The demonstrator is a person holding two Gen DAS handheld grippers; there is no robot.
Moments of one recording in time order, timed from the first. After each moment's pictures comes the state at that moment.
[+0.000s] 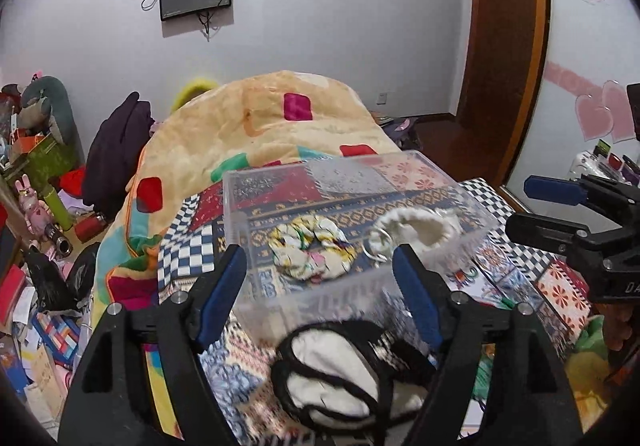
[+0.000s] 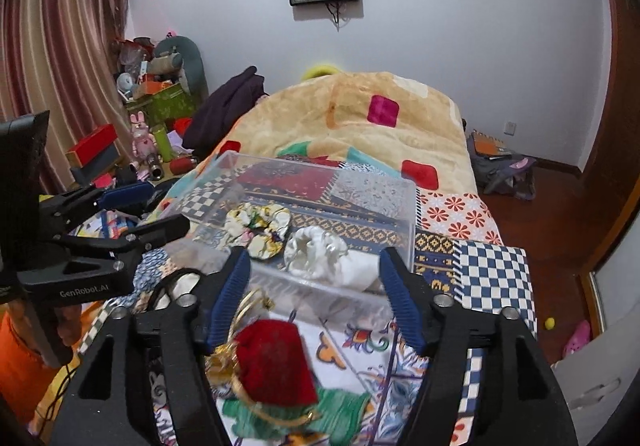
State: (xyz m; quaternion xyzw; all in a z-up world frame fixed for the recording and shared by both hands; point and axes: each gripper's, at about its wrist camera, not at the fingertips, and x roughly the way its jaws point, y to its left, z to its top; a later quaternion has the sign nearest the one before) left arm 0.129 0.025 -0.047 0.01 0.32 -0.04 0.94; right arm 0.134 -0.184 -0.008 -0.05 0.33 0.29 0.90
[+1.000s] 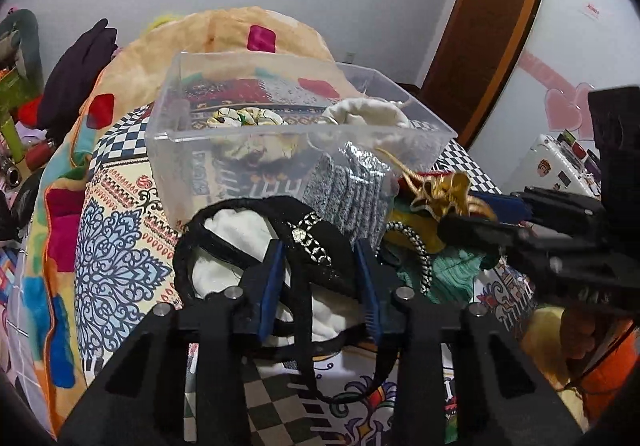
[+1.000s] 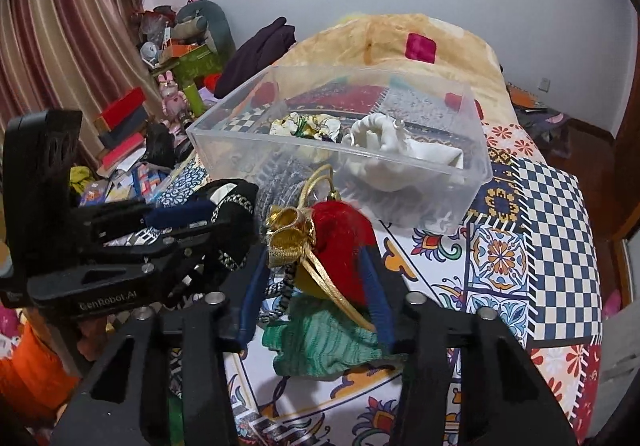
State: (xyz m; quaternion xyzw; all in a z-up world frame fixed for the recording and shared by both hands) left arm 0.092 0.012 -0.116 -0.06 0.40 -0.11 0.91; right arm 0.108 -0.177 -0.066 -0.04 0.40 0.33 0.85
